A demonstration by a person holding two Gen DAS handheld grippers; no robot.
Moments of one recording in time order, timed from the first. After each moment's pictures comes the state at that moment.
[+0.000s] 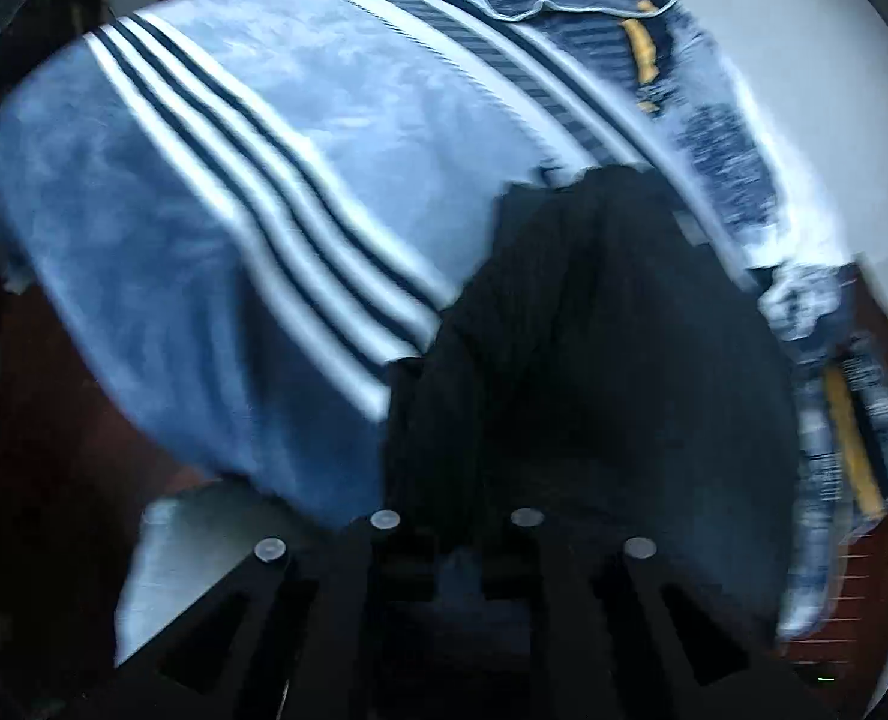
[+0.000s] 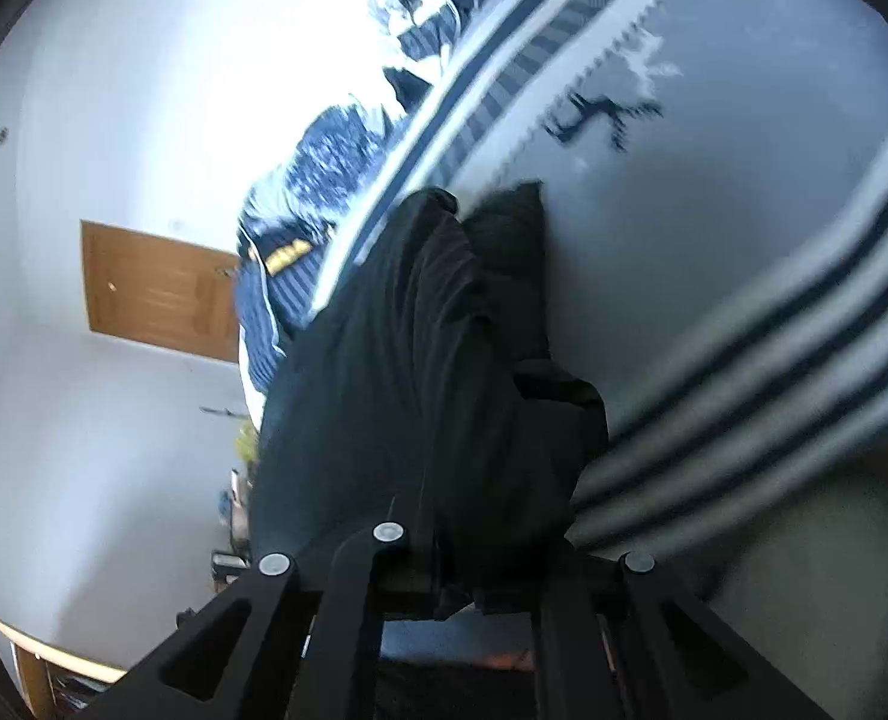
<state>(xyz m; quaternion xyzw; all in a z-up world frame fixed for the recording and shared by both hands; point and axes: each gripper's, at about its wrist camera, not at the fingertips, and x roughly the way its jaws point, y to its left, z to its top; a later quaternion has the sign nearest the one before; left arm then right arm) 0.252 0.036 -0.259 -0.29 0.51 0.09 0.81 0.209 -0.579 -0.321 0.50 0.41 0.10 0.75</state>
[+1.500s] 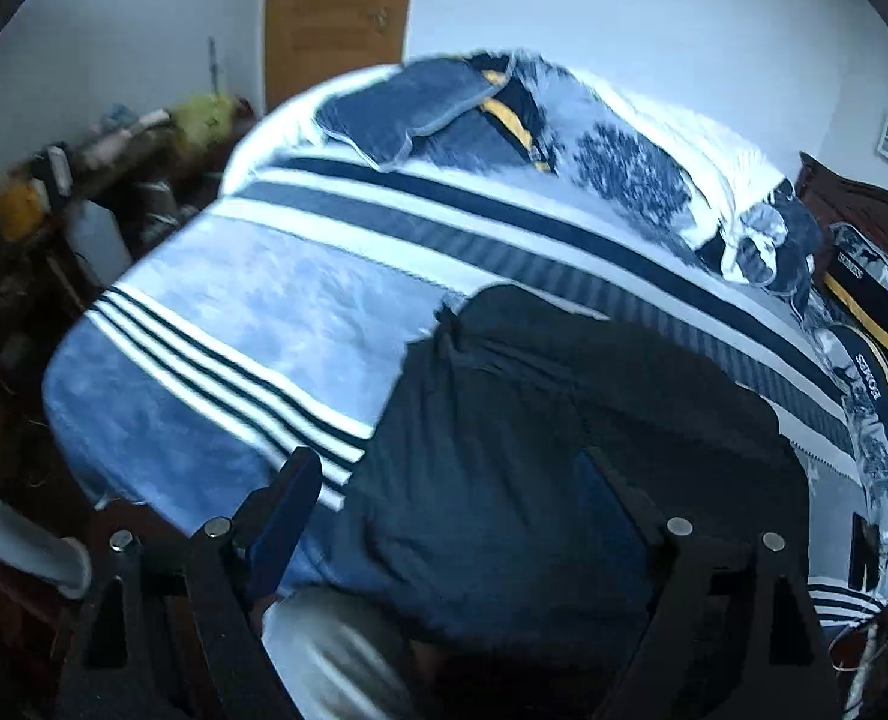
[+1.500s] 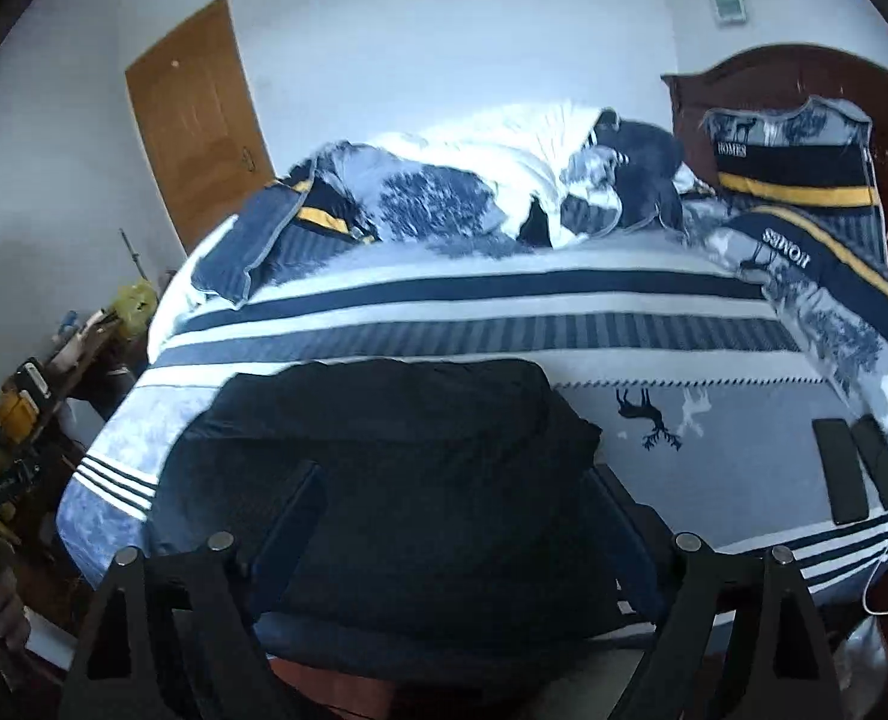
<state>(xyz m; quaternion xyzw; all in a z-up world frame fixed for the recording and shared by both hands) 0.253 -0.019 -0.120 -0.09 0.42 0.06 0.90 0.220 -0.479 -0.119 0.12 0.36 0.03 0.93</state>
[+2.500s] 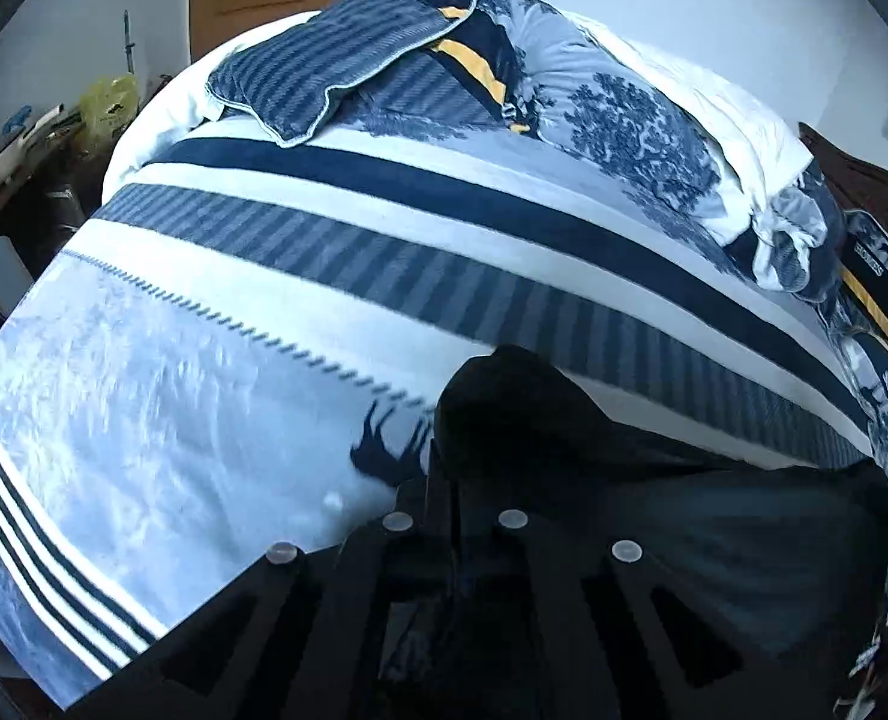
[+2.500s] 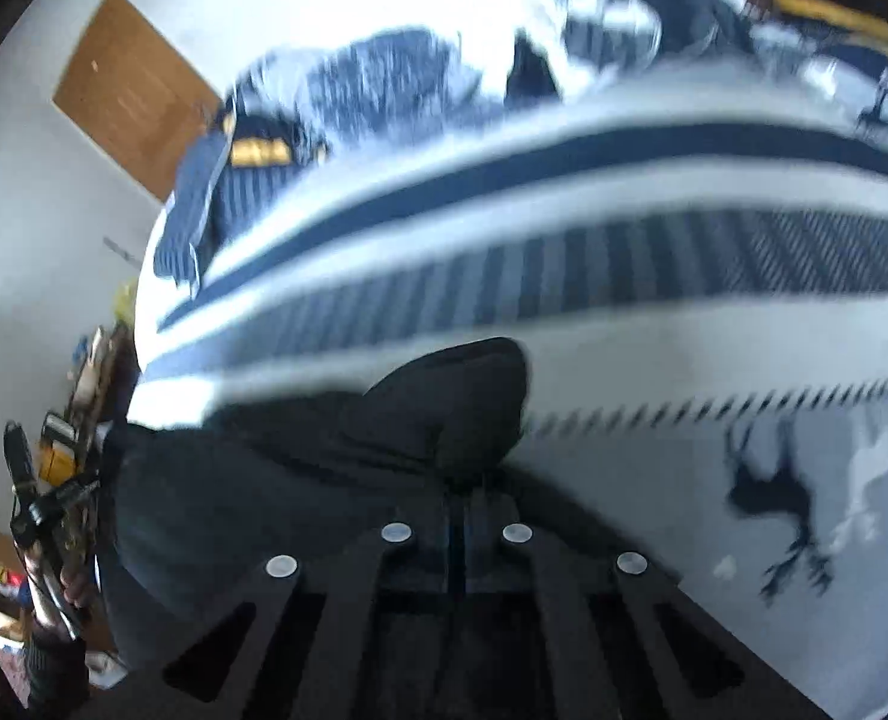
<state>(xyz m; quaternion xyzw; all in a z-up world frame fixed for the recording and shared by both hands) 0.511 -0.004 -0.202 -0.07 0.46 0.01 0.89 0.472 -0.569 -0.253 0.23 0.44 0.10 0.86</state>
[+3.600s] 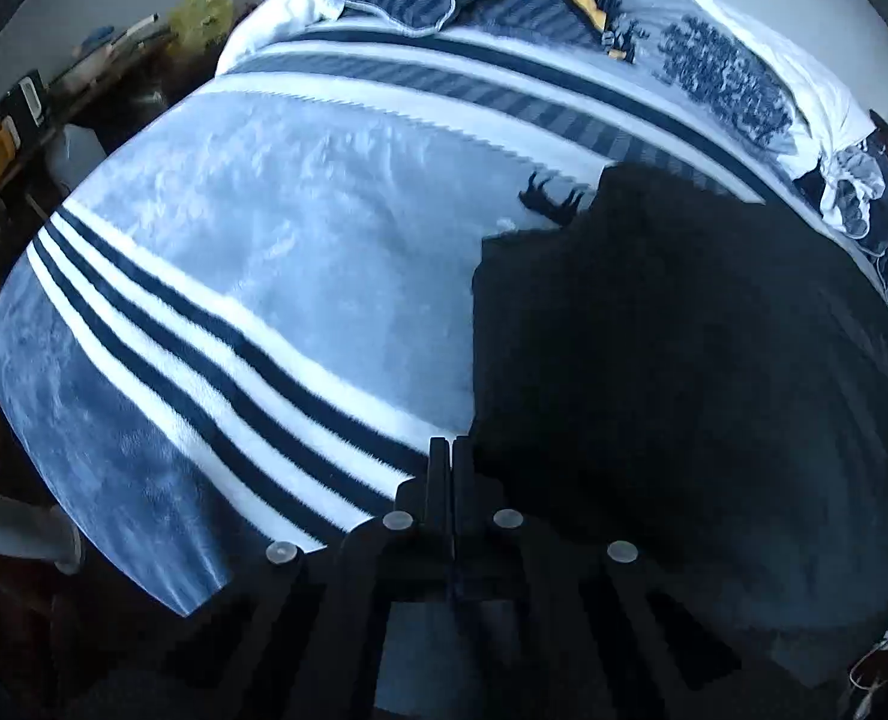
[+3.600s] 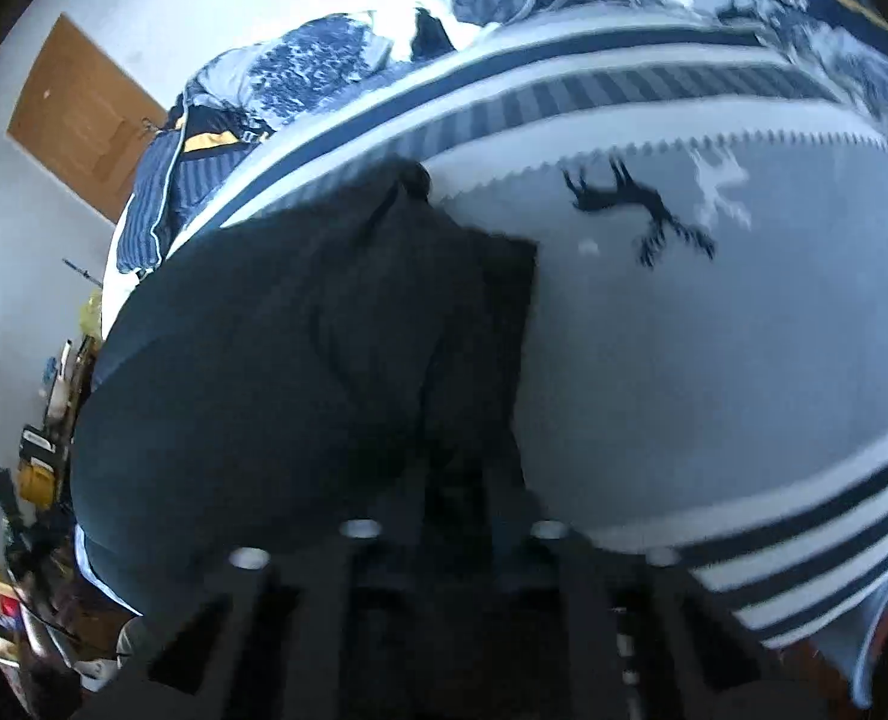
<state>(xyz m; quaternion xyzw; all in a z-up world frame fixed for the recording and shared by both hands) 0.364 0.049 -0.259 -0.08 0.51 0.09 0.85 0.297 -0.572 -0.301 0.26 0.48 0.03 0.84</state>
